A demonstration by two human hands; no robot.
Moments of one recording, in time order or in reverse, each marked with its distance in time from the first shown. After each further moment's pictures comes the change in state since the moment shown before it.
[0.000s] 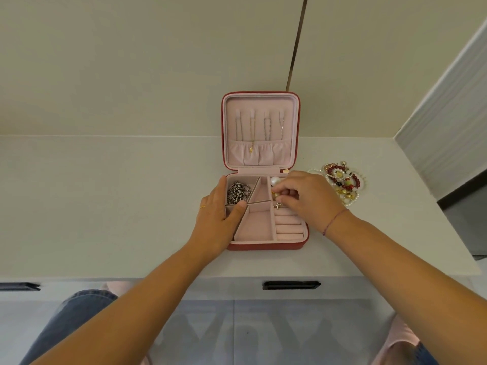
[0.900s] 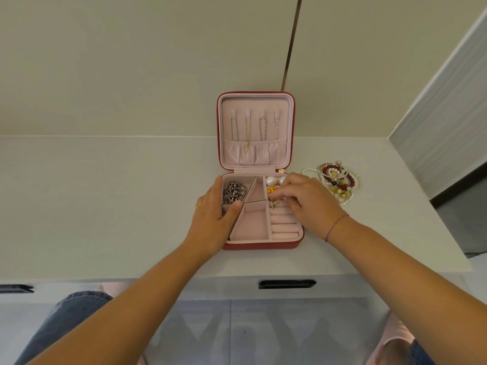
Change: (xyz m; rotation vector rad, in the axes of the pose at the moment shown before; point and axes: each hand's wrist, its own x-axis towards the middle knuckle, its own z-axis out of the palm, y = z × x) left_hand 0.001 -0.002 0.000 0.026 0.007 0.012; right_hand -0.012 0.011 0.001 0.019 0.034 -0.113
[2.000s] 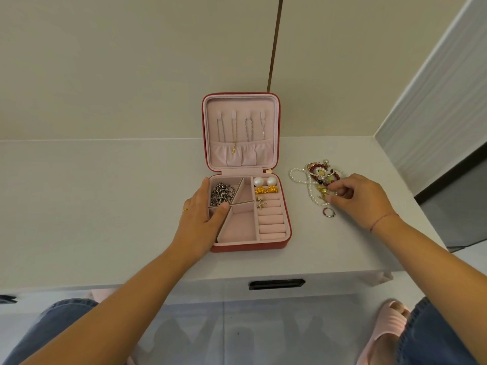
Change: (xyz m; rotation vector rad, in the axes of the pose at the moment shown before) left_hand -0.003 0.011 -0.002 -0.005 -0.002 -0.008; right_hand -0.045 0.084 -0.051 -0.031 0.141 0.520
